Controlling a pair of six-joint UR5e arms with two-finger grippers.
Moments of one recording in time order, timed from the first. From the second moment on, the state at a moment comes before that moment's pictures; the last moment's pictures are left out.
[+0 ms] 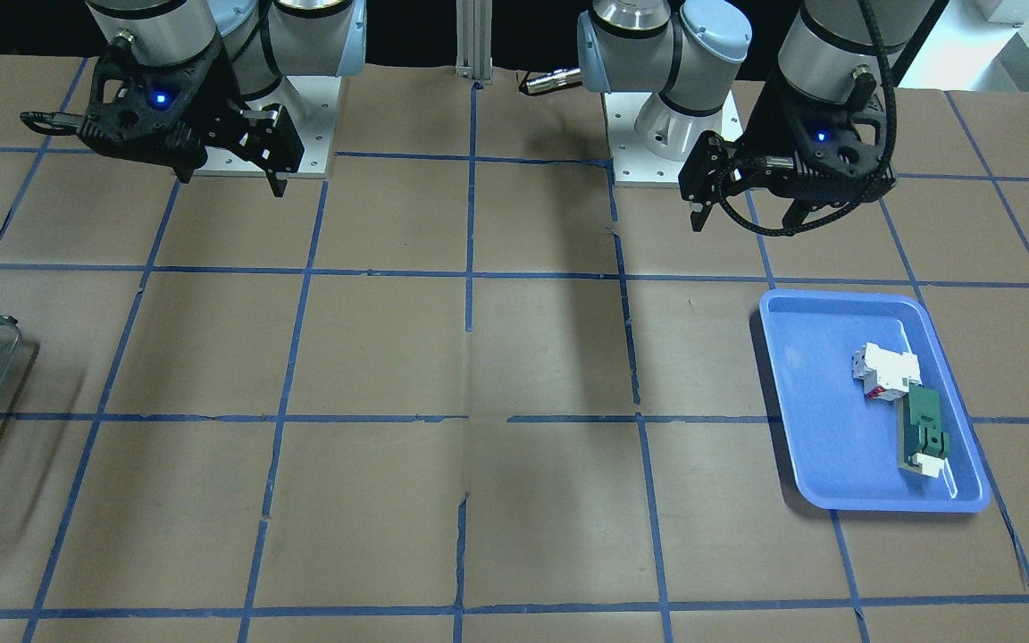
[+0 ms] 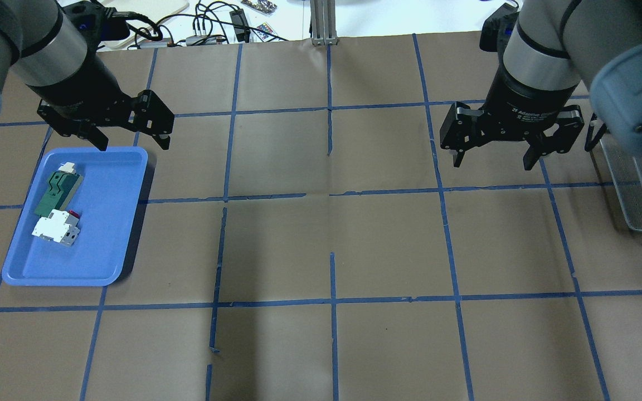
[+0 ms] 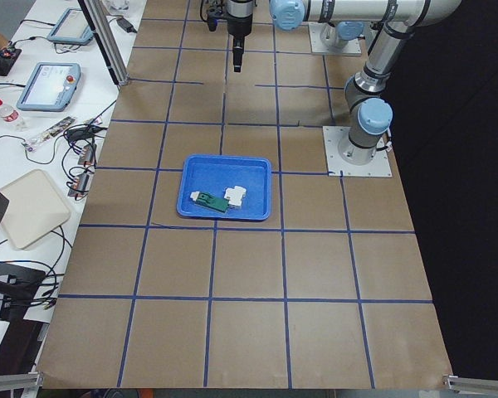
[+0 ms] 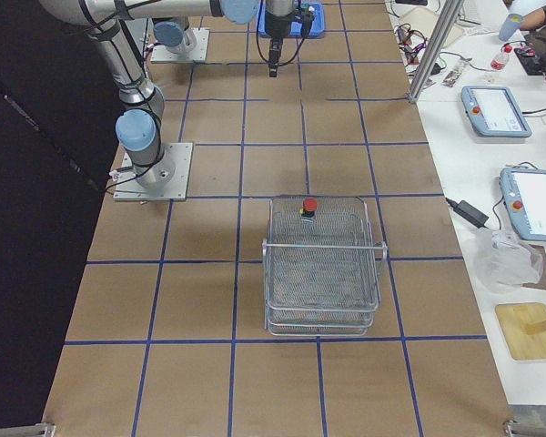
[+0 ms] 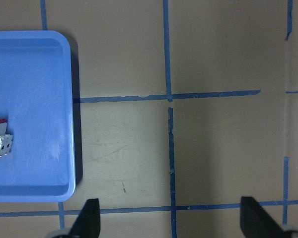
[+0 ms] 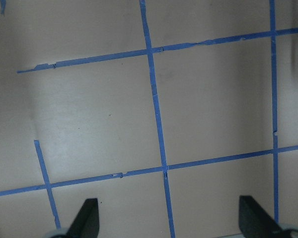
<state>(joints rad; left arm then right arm) -1.51 -1.51 -1.63 -1.53 1.57 0.09 1.61 -1.66 1.64 -1.49 -1.60 0.18</state>
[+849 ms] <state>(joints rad) -1.51 -1.51 -1.63 -1.53 1.57 0.09 1.55 -1.70 1.64 -1.48 -1.60 0.13</state>
